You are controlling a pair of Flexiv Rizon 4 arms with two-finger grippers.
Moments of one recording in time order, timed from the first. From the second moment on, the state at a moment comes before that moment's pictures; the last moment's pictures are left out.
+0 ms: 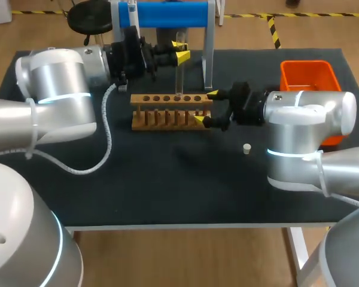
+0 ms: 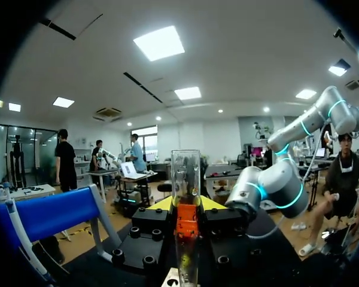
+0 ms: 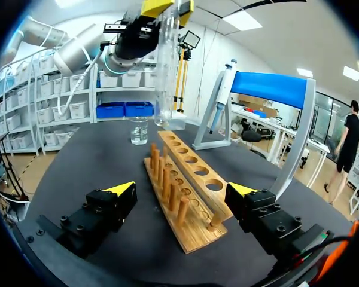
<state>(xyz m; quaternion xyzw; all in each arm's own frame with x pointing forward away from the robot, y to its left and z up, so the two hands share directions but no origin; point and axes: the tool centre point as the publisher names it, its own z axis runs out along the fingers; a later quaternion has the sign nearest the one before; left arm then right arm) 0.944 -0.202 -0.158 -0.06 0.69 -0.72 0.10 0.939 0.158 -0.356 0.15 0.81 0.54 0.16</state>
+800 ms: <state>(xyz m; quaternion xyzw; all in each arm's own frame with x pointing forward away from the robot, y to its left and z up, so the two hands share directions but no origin) 0.973 -0.197 -0.179 -0.07 0.67 -0.73 0.09 0.939 0.158 -0.356 0.15 0.81 0.54 0.16</state>
